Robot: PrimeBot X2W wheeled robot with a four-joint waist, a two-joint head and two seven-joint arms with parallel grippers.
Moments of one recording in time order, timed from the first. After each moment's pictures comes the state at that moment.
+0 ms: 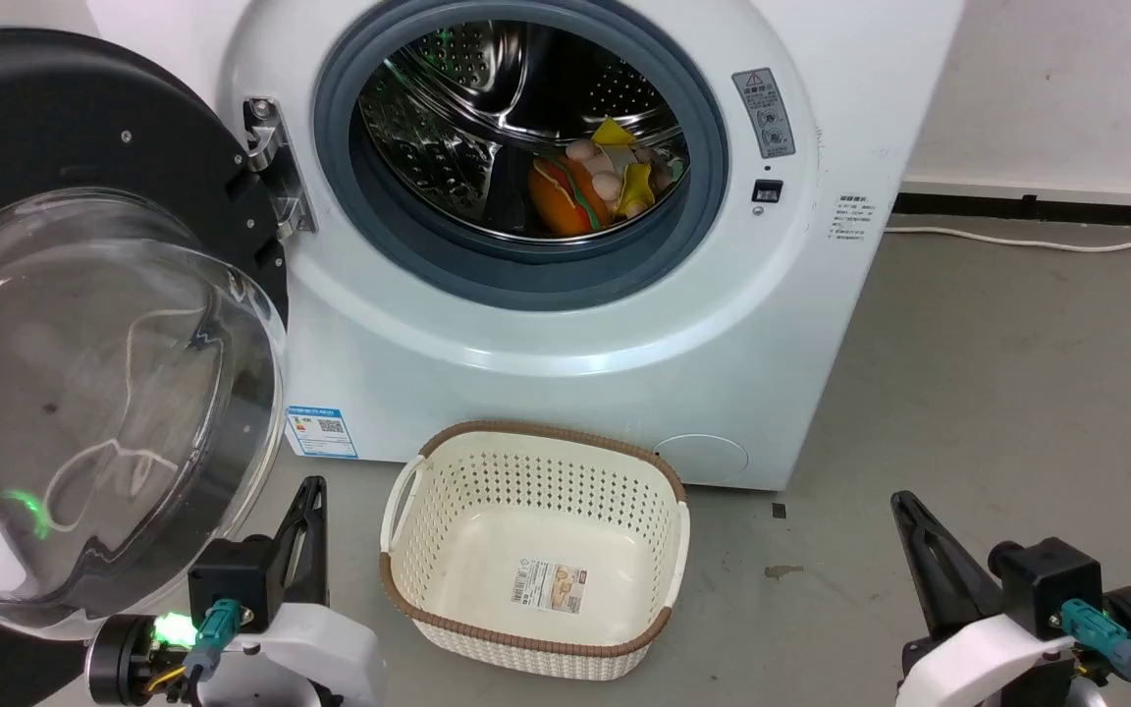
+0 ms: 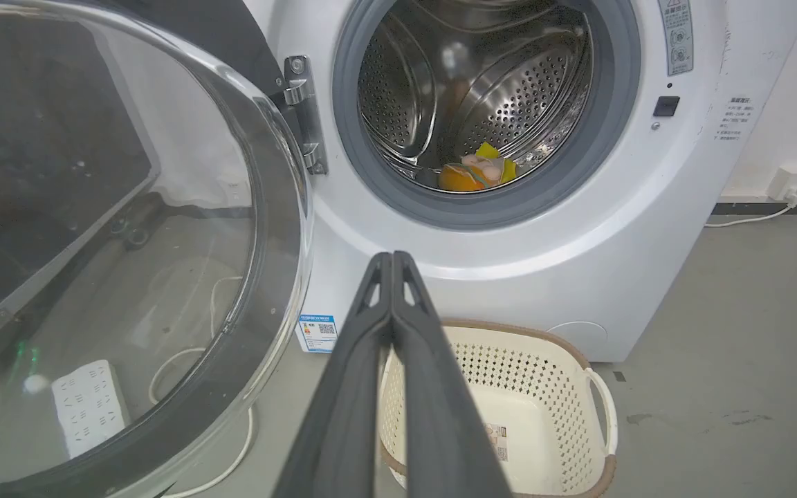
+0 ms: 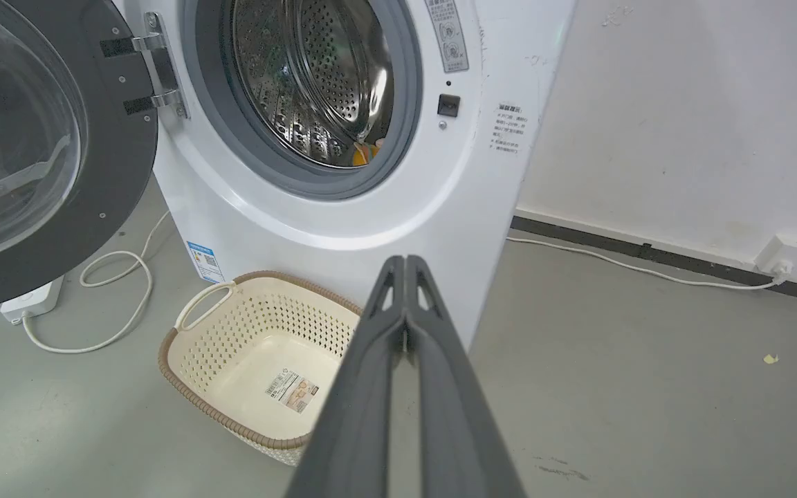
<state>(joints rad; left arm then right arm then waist) -0.01 0.05 0.00 0.00 0.00 0.00 0.00 0.01 -0.05 0.00 0.00 0.01 0.13 0.00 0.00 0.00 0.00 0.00</state>
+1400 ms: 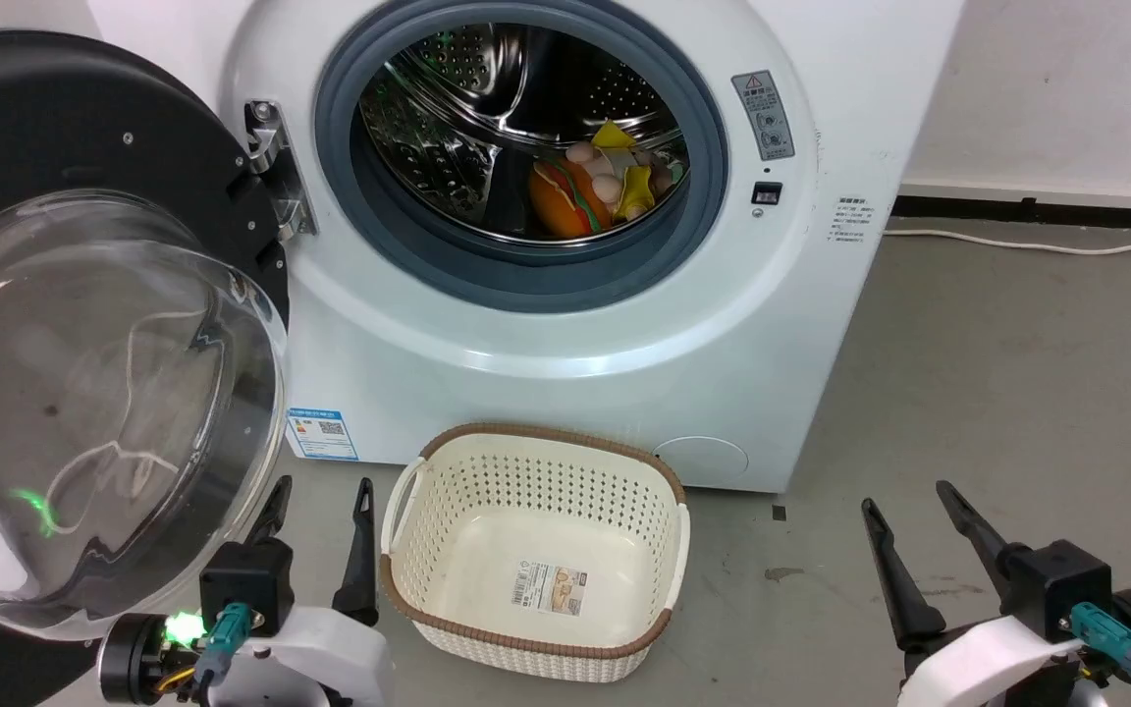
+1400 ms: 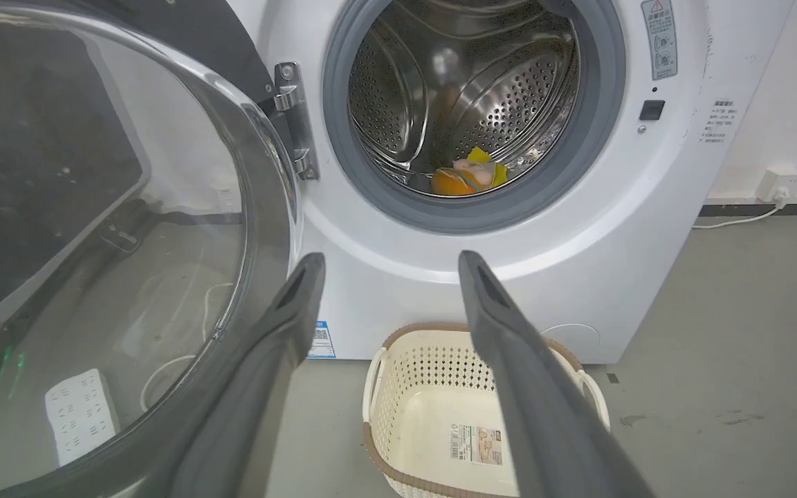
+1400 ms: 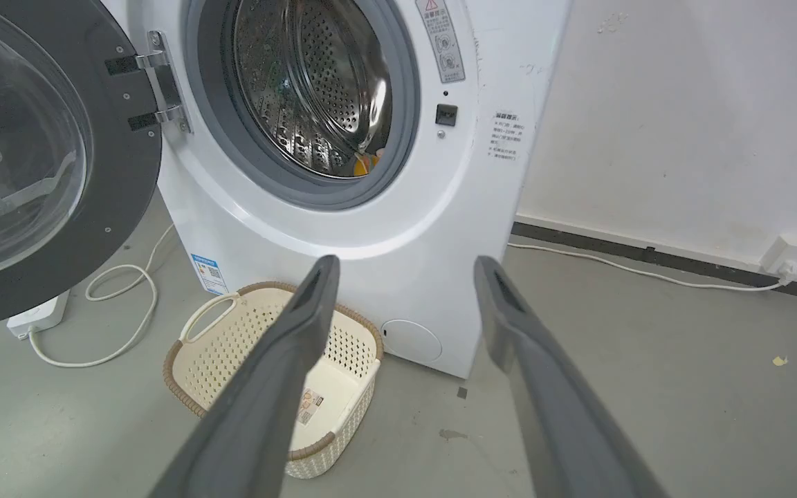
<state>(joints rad) -0.01 0.05 -0.02 0.01 0.00 0.00 -0.02 0.01 -0.05 0.00 0.01 0.03 0.13 -0.02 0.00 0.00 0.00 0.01</state>
